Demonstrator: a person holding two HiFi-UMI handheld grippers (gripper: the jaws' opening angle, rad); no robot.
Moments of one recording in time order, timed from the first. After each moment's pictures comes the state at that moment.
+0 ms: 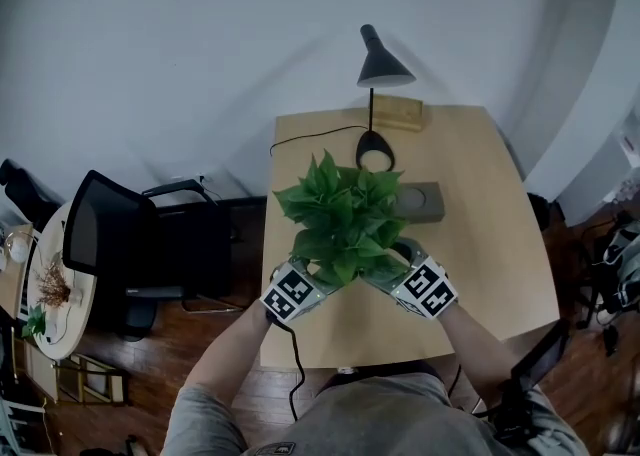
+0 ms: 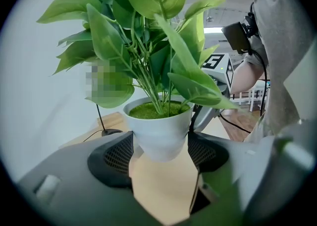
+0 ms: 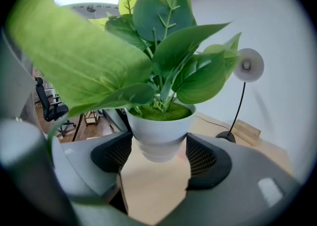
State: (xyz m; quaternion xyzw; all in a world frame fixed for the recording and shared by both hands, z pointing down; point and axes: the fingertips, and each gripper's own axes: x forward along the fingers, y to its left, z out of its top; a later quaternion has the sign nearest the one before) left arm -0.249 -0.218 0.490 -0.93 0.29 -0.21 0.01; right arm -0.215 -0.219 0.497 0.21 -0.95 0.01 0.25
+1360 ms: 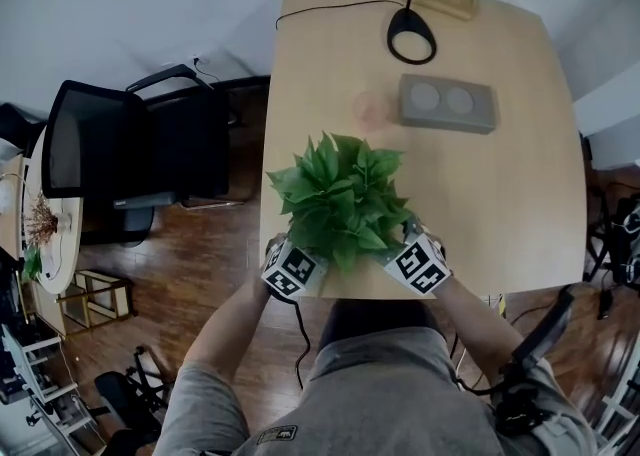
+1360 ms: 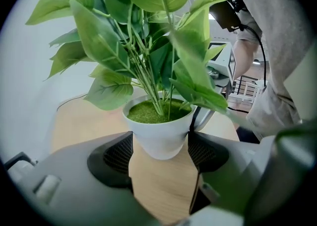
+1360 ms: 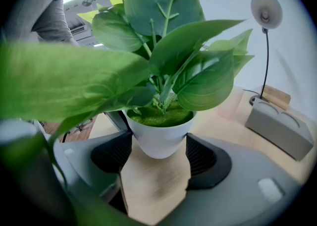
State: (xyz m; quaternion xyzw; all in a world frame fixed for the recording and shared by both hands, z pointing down) left arm -0.261 -0.147 0.651 -0.90 0.32 -0.29 -0.09; right arm -0.227 -0.149 0.654 0.13 -0.94 0.08 0.31
